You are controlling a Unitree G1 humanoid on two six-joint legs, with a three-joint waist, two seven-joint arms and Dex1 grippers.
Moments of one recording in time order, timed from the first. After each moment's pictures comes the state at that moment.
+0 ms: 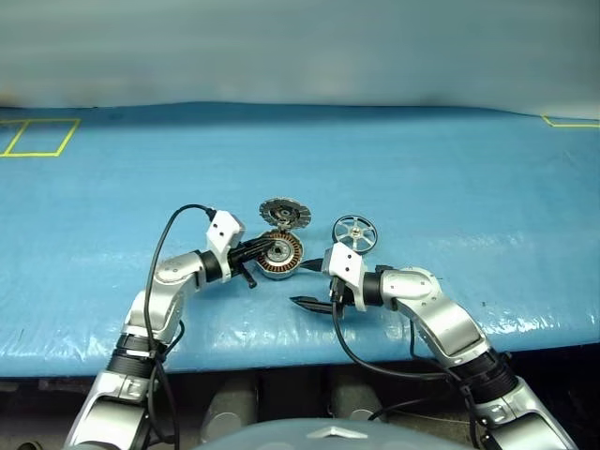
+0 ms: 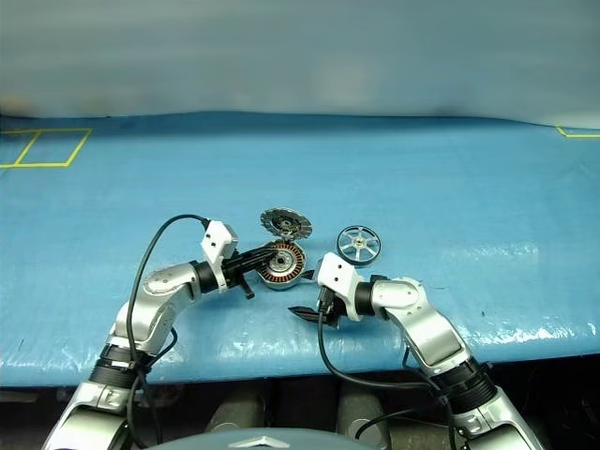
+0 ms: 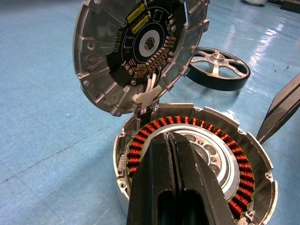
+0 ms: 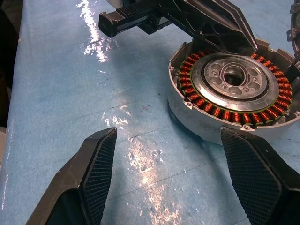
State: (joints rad) left arm -0.25 0.38 -0.12 0.06 -0.28 0.34 -0.79; right arm -0.21 -0.48 0.36 -0.20 0.16 0.38 0.89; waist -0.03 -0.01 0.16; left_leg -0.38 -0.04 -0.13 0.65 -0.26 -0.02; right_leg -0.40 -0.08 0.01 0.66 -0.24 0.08
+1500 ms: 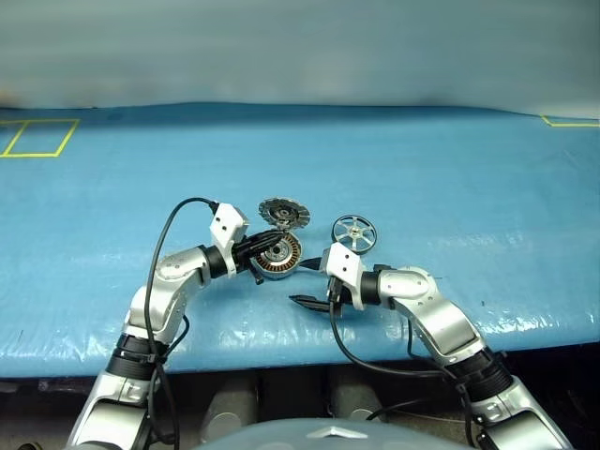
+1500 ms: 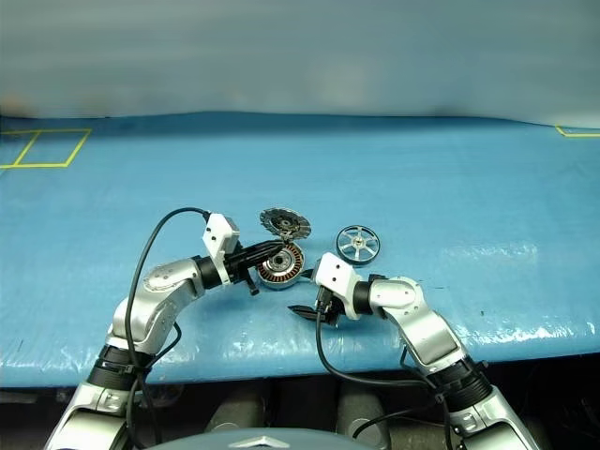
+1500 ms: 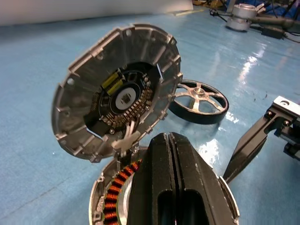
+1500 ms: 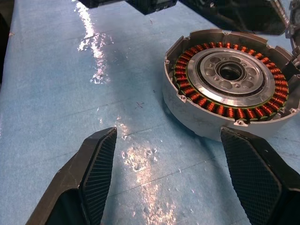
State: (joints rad) left arm -0.25 0.36 -0.13 -0.04 -0.32 0.41 -0.76; right arm -0.21 -0.46 0.36 -0.17 0.12 0.35 0.89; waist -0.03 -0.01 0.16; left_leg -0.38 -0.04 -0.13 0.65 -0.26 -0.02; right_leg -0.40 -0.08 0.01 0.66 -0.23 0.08
